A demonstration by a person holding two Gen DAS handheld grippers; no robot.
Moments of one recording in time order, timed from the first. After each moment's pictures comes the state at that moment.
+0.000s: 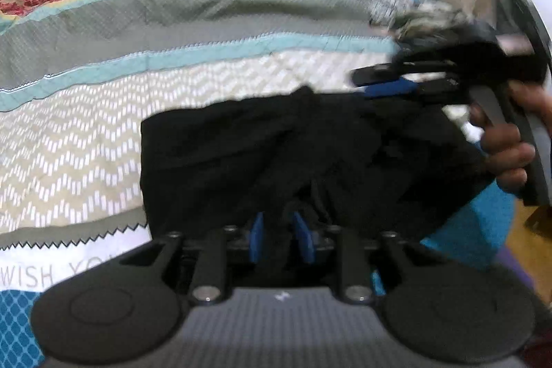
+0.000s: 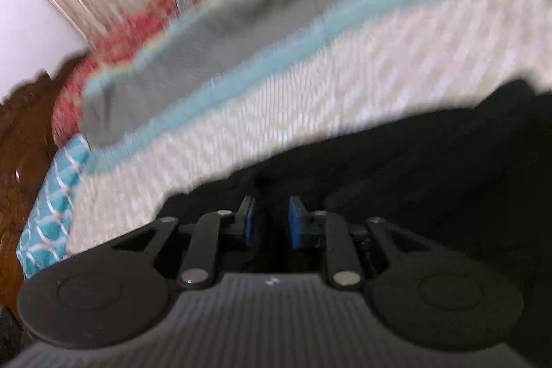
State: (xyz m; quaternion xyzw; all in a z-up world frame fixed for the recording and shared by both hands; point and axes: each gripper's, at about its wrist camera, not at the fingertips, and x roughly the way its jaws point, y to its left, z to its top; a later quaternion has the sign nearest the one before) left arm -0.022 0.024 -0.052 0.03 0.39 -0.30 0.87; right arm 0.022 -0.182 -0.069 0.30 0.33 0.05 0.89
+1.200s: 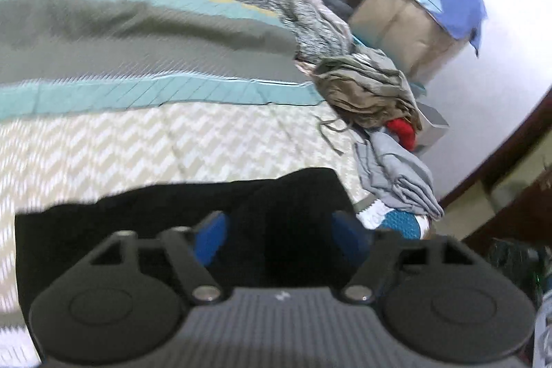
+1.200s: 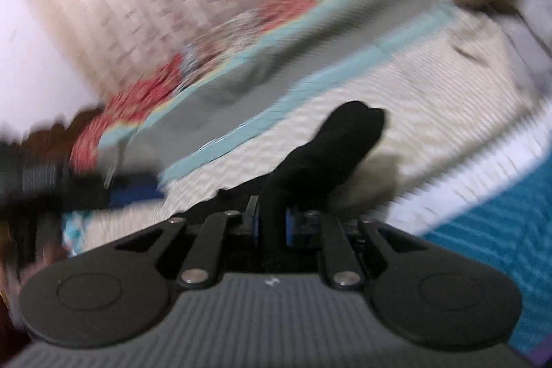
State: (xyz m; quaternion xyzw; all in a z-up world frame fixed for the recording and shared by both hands) left arm 0.062 -0.079 0.040 -0.08 0.43 -0.41 0.80; right arm -0.084 -0.187 -0.025 0.24 0.27 0.05 0.93
